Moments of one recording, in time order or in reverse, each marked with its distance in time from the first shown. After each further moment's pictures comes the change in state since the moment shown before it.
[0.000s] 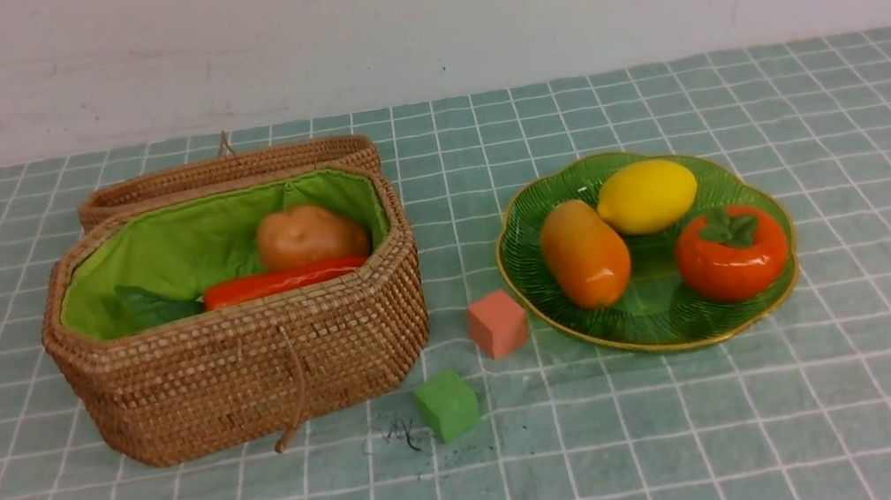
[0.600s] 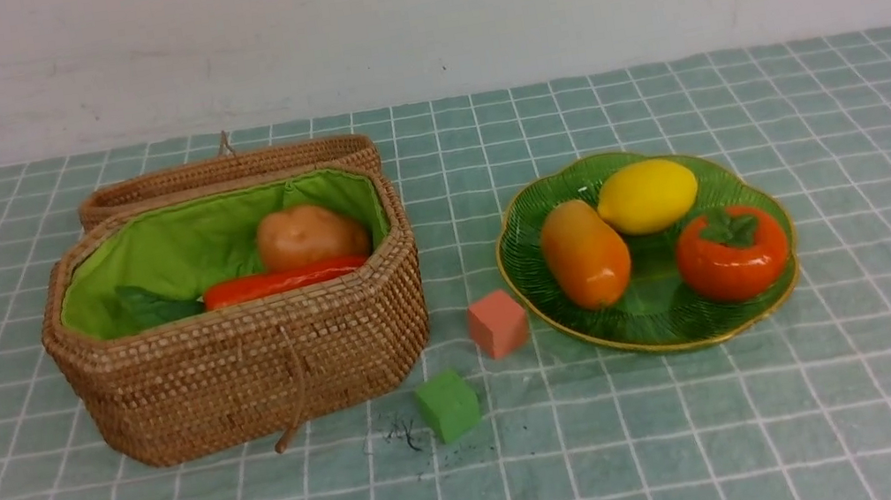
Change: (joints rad) right arm 0.059 0.556 -0.578 -0.013 0.562 -0.817; left arm 0.000 0.000 0.000 0.000 0.000 0.000
